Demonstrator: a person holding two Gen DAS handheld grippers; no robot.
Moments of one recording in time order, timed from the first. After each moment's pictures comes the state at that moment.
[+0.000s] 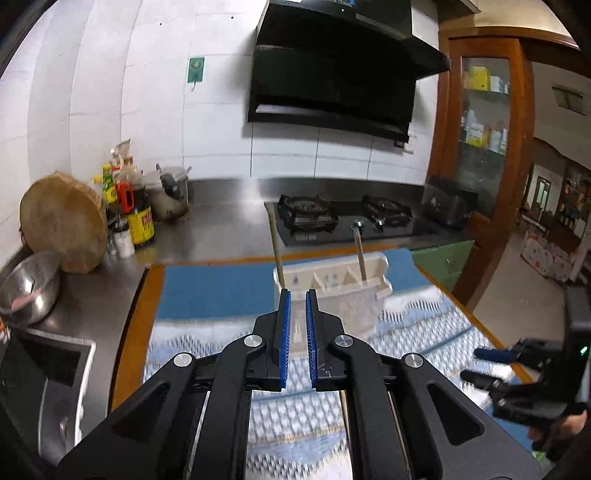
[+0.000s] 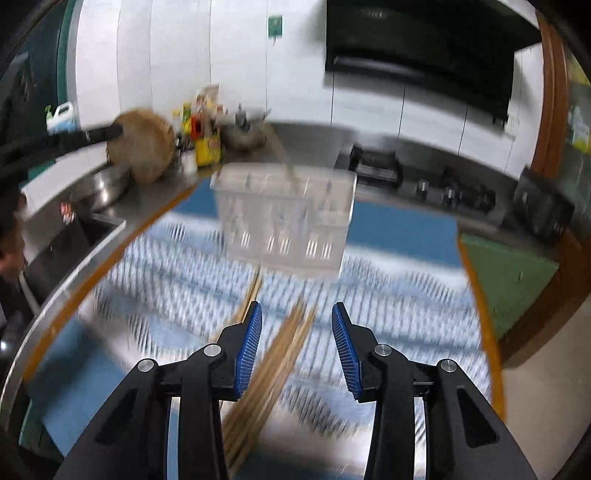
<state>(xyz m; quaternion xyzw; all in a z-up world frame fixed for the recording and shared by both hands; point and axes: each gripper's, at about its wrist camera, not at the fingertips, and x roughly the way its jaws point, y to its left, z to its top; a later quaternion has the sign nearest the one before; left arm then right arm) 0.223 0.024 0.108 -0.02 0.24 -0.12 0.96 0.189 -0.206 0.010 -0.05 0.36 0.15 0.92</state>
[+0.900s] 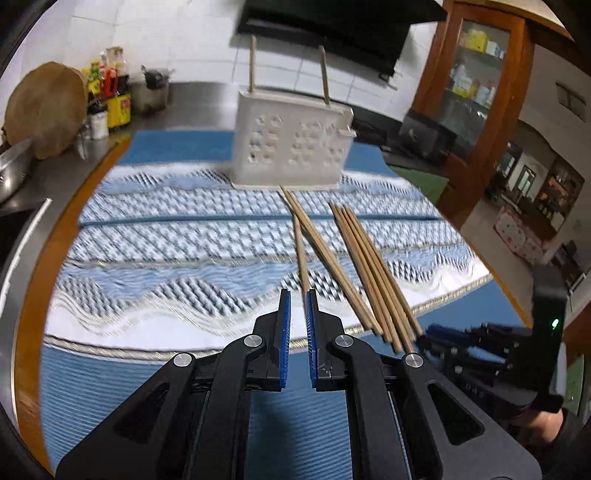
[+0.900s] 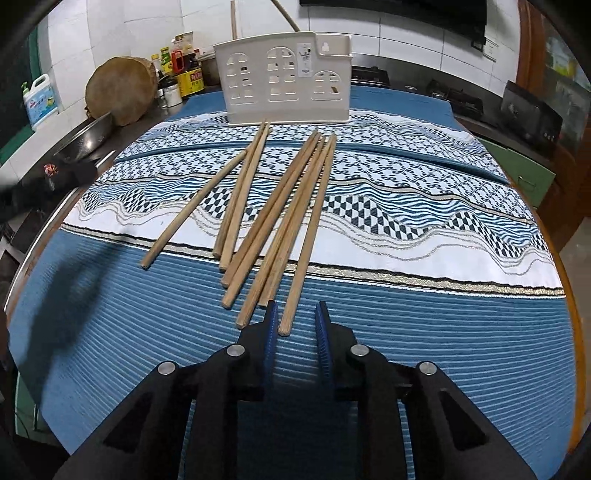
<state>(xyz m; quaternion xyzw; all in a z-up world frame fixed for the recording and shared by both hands) 0.137 0.000 -0.049 -0.06 0.37 -0.17 0.91 0.115 -0.191 -0.101 -0.02 0.44 0.09 0.89</state>
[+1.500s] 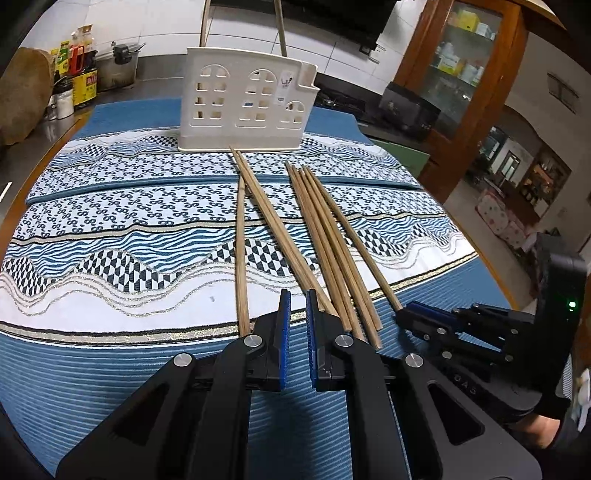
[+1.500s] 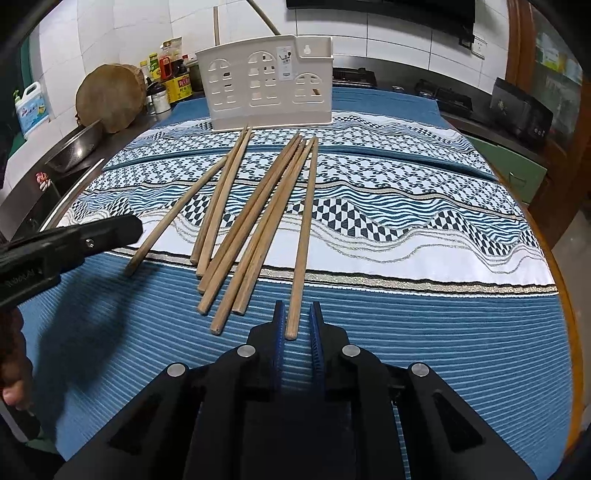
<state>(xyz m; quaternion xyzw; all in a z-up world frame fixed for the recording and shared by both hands) 0.147 -0.049 -0.074 -0.07 0.40 -0.21 0.89 0.117 -0.205 -0.101 -0.01 0.43 0.08 0.90</state>
